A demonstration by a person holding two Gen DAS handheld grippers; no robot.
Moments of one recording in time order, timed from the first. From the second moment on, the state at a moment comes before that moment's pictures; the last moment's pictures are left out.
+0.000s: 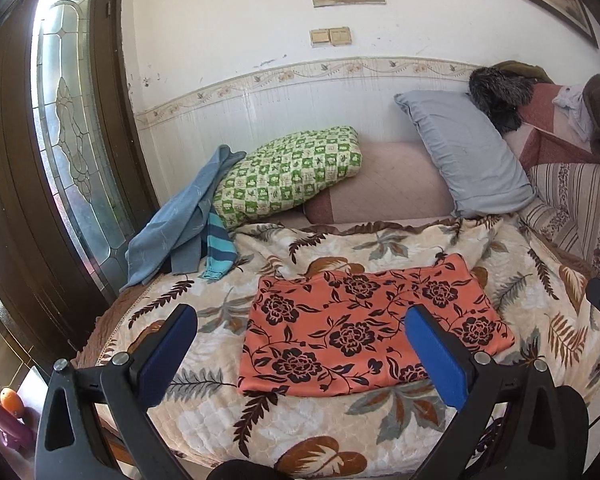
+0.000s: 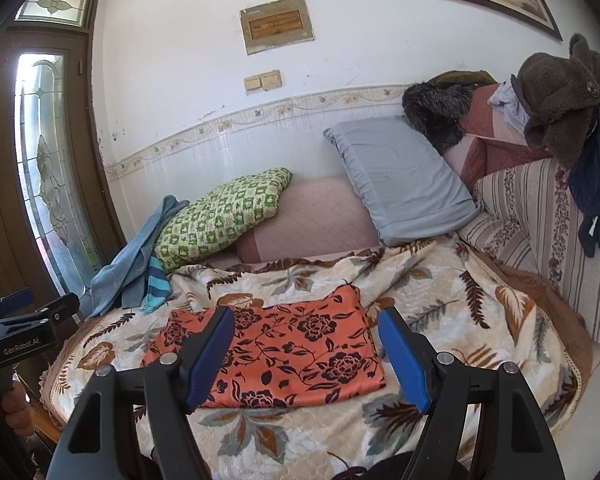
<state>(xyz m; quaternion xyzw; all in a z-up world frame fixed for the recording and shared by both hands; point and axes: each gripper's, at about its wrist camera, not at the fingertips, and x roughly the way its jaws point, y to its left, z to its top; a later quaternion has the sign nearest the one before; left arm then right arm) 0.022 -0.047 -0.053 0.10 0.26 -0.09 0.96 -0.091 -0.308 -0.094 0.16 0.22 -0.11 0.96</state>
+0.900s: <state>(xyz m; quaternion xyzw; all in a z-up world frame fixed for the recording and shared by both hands) 0.210 -0.073 -0.281 0.11 0.55 0.00 0.83 0.151 -0.337 -0.320 0.24 0.55 -0.11 0.79</state>
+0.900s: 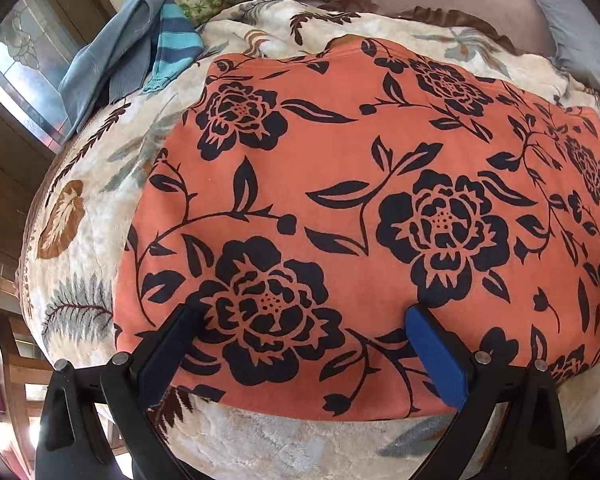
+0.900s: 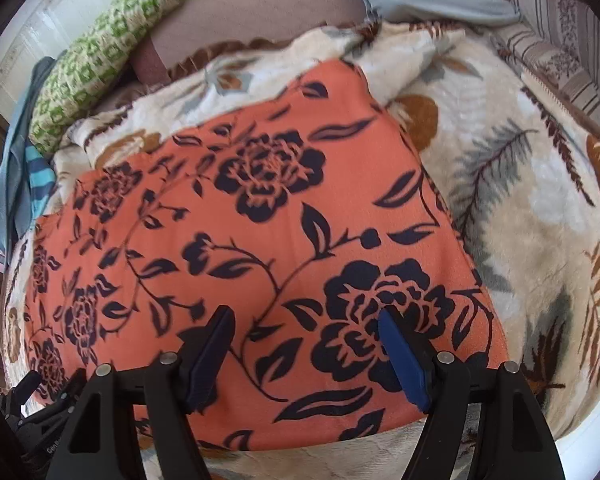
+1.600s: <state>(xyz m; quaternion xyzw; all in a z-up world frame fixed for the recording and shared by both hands) 0.216 -0.097 -0.280 0.11 0.56 -0.01 0.82 0.157 -0.322 -0.319 0.15 0.53 -0.09 0.83</state>
